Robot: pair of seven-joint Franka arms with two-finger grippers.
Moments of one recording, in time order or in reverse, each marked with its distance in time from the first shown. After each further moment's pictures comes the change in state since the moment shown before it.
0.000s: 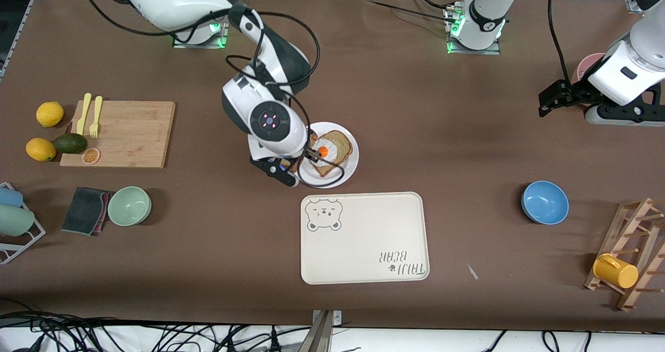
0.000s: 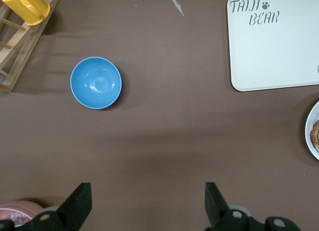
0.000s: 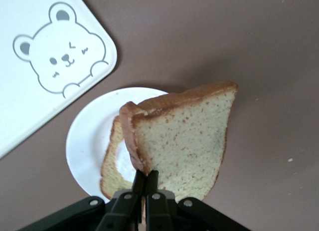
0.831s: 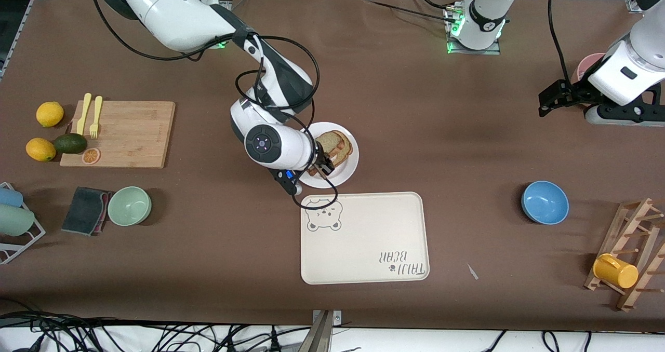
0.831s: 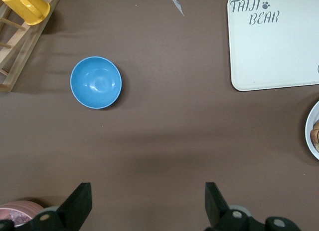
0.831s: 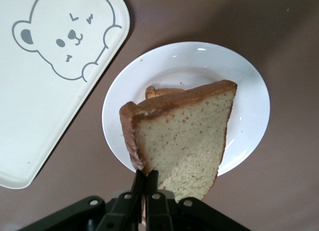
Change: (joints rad) left arm 0.000 0.000 0.000 0.000 0.000 -0.001 0.000; right arm 0.013 0.081 0.002 0.023 0.165 0.127 0.155
